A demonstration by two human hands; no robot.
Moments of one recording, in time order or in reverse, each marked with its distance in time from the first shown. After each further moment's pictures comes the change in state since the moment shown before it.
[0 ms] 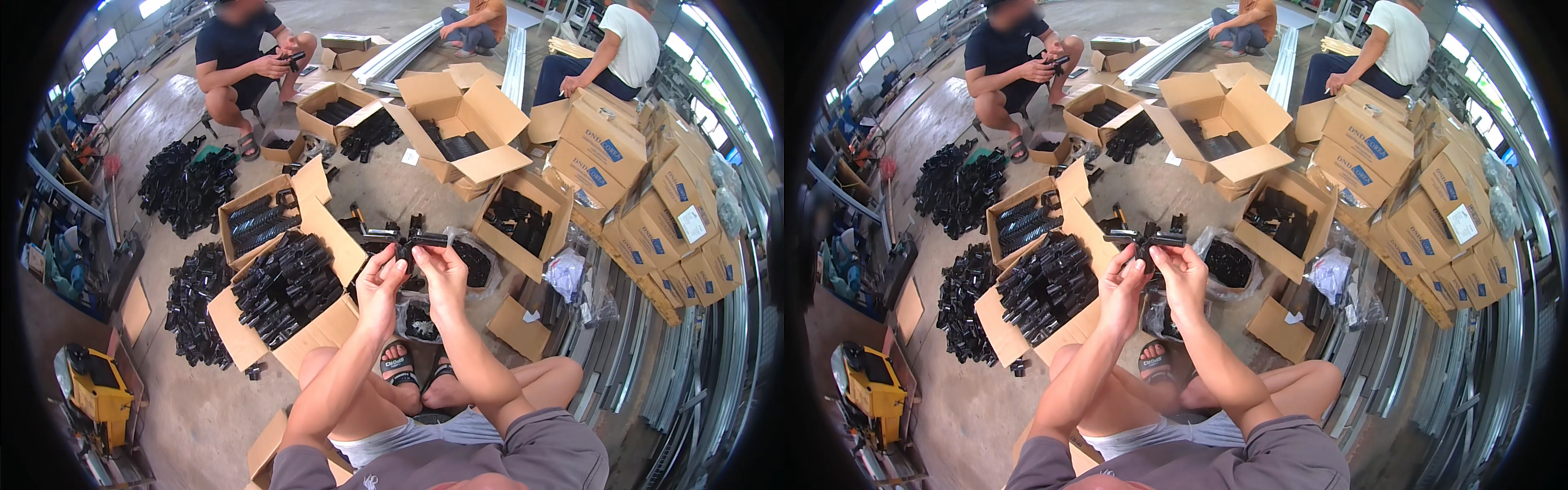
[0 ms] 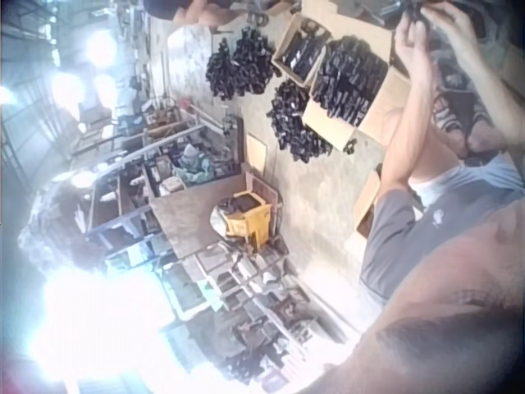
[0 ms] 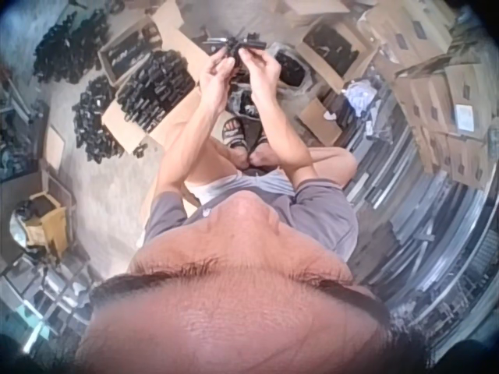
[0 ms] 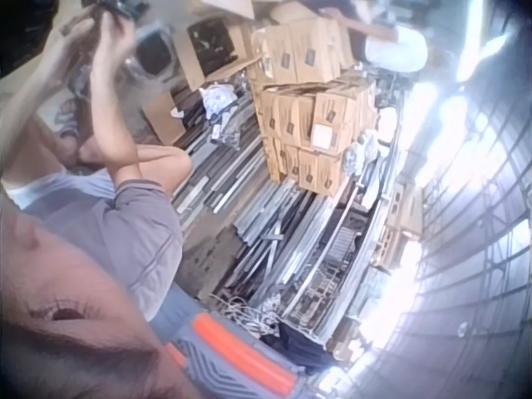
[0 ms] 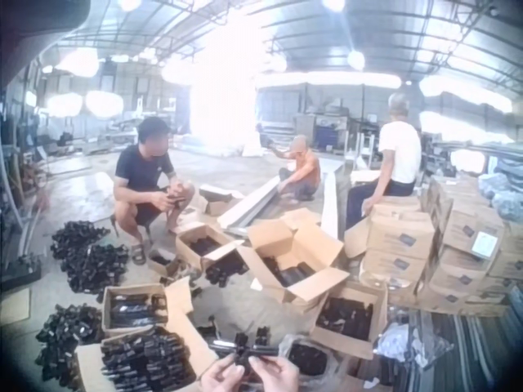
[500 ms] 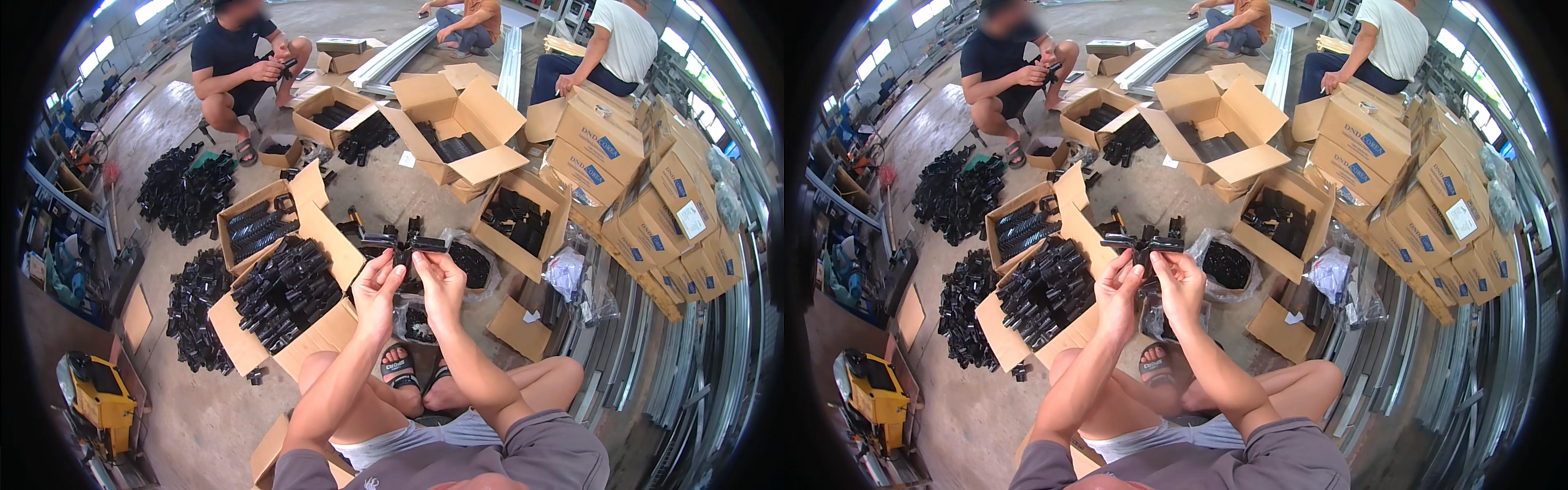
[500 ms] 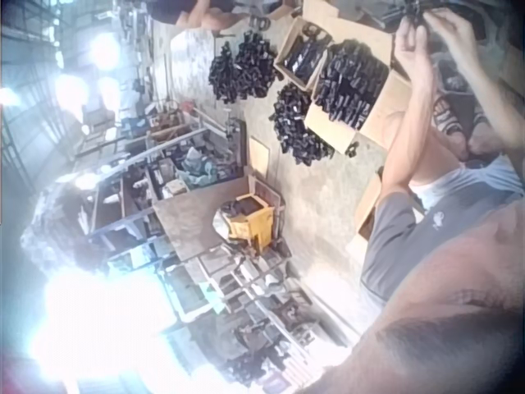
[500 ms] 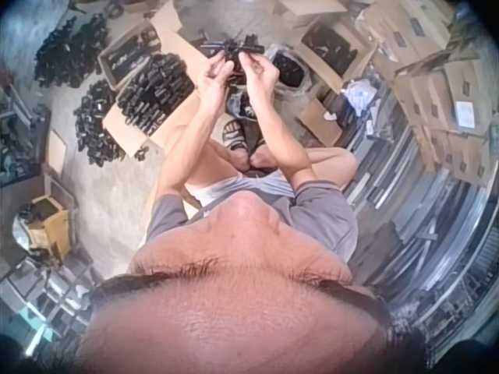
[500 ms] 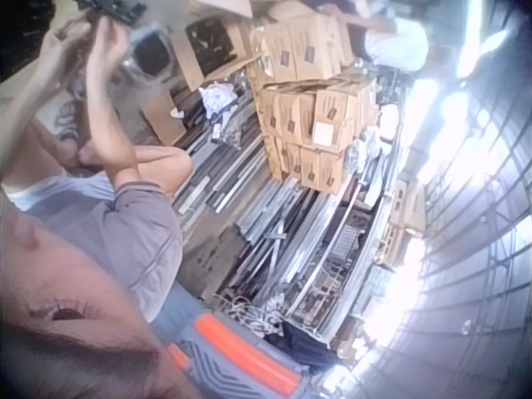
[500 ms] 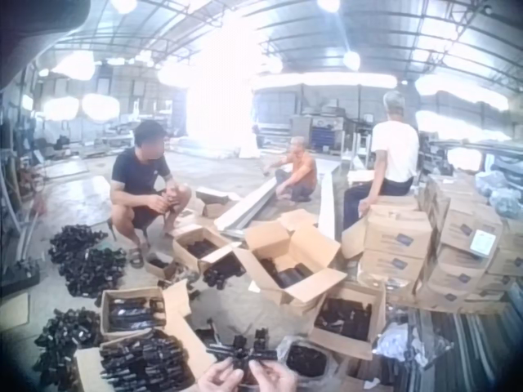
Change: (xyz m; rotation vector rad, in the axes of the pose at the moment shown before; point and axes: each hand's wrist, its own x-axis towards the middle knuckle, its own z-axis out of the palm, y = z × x) left_hand 0.001 -0.005 -0.003 0.080 -0.015 0.097; right_hand -0.006 0.008 -0.006 -0.093 0.038 -0.066
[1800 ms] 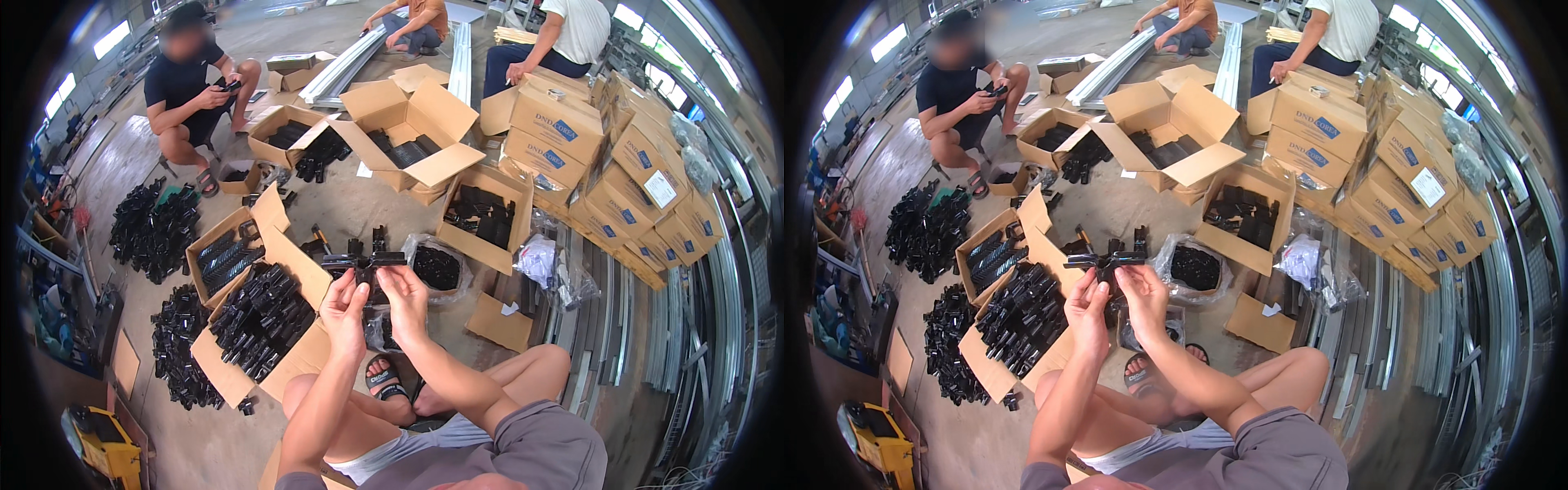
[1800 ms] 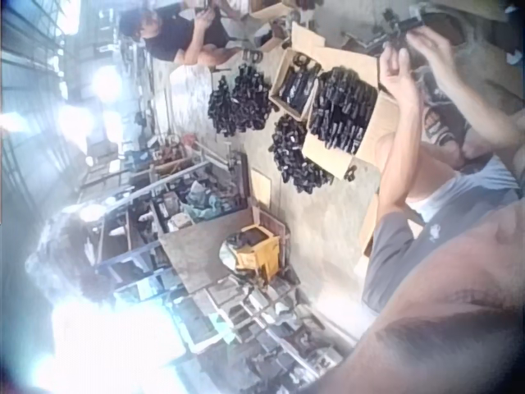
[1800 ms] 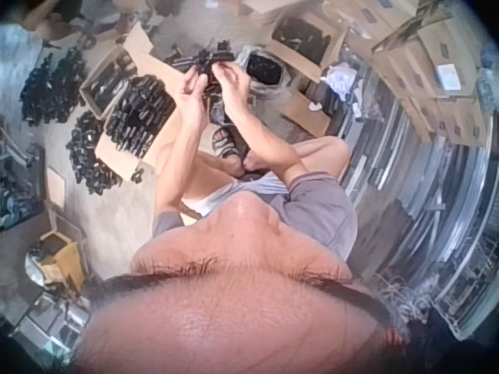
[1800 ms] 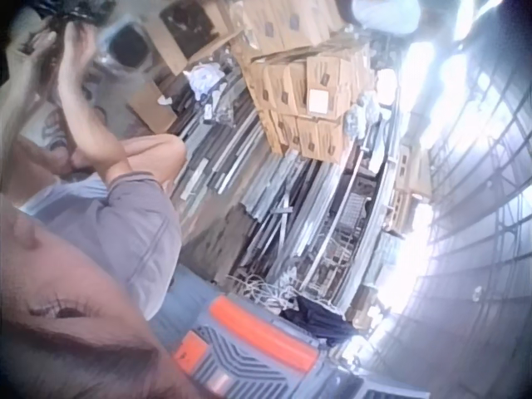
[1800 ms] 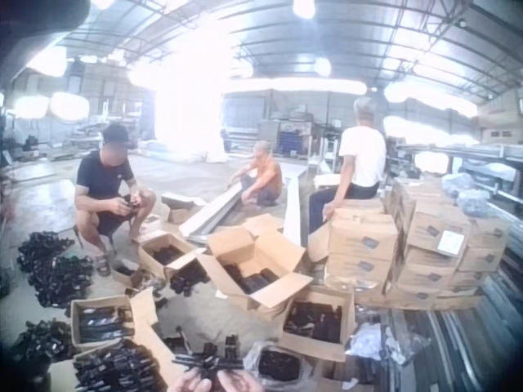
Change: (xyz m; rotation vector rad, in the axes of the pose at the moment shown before) left_hand -0.002 -0.008 0.000 0.009 0.008 0.039; right_hand -0.007 0.006 0.005 0.212 0.078 -0.006
